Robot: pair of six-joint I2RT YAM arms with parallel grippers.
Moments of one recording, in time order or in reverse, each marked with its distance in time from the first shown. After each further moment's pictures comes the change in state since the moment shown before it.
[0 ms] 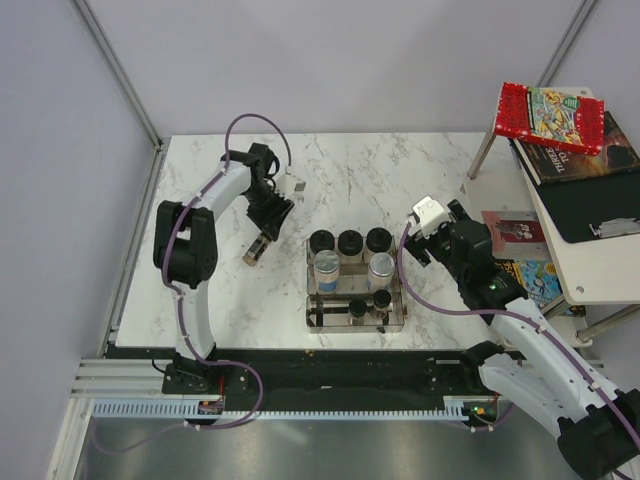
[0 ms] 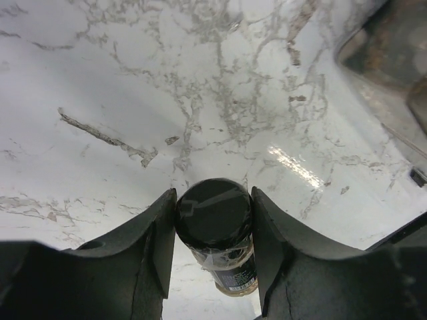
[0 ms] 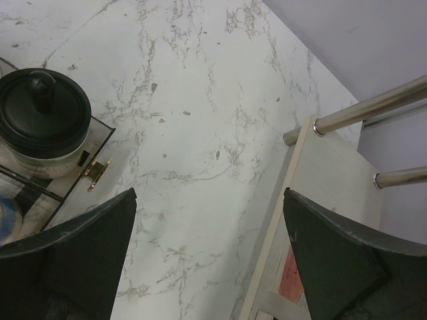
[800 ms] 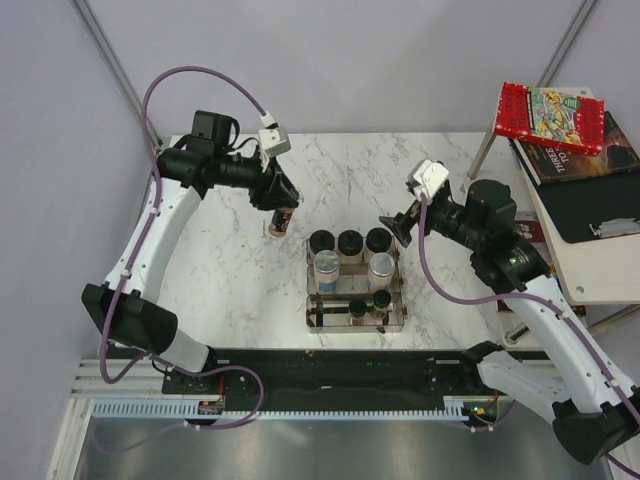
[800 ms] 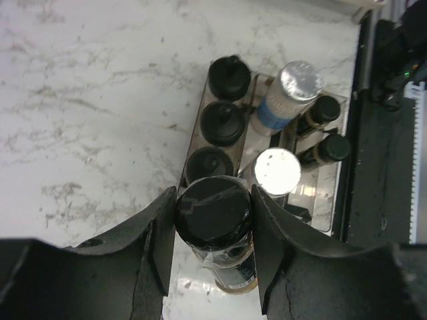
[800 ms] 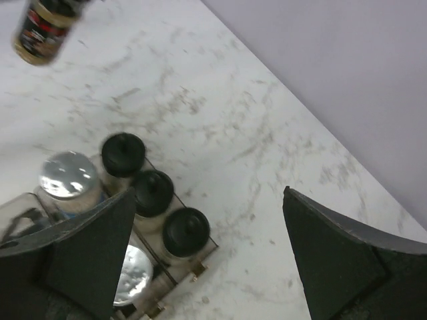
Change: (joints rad) left arm -0.006 -0.542 0.000 0.109 0.626 0.124; right arm -0.001 0.091 0.364 -0.126 -0.485 0.123
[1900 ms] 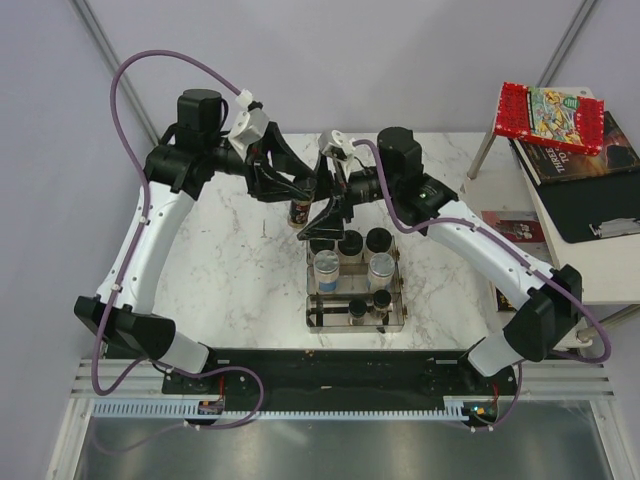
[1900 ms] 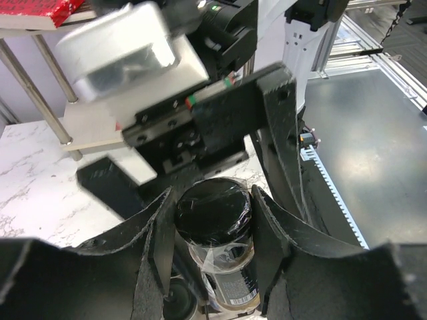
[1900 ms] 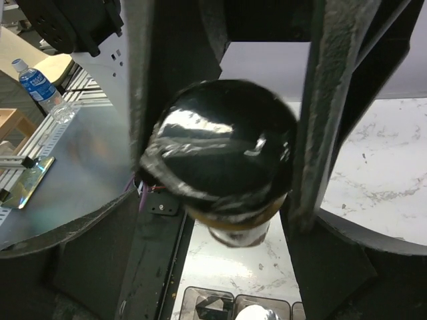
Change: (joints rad) left arm -0.033 -0.044 0.108 0.225 0.553 -0.117; right arm 0.221 0.587 0.437 0.282 -0.794 0.454
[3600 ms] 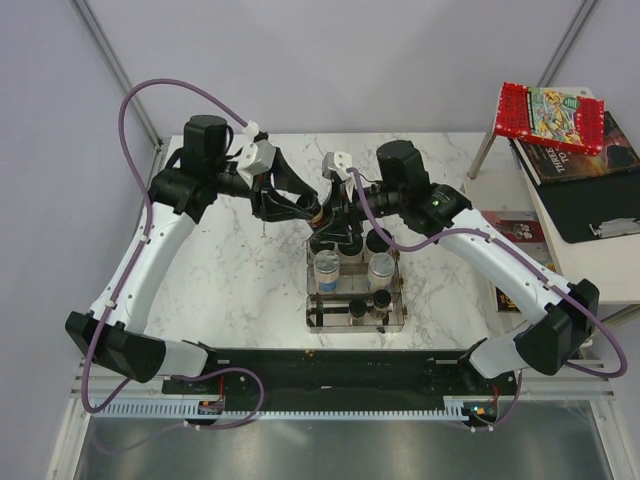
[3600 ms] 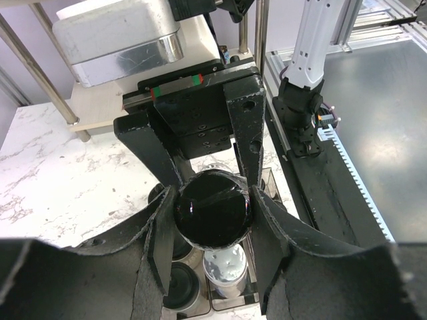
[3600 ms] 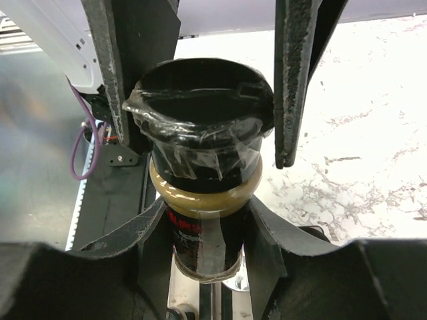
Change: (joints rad) left arm -0.031 -0.124 -0.235 0.083 -0.096 0.080; right arm 0.016 -0.063 -0.007 -0.369 0.217 -0.308
